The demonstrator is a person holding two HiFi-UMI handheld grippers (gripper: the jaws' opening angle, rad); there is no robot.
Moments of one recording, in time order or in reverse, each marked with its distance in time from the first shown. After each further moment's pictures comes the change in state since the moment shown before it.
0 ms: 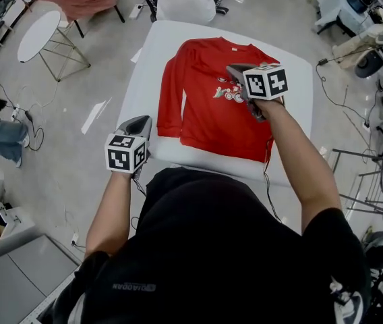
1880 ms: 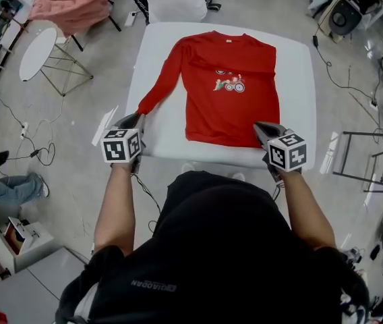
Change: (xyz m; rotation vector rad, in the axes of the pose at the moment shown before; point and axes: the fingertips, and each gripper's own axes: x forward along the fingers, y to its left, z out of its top) left arm 0.001 0.042 -0.010 -0.022 0.036 0.050; right arm -0.121 0.053 -0.187 0.136 0.015 -0.161
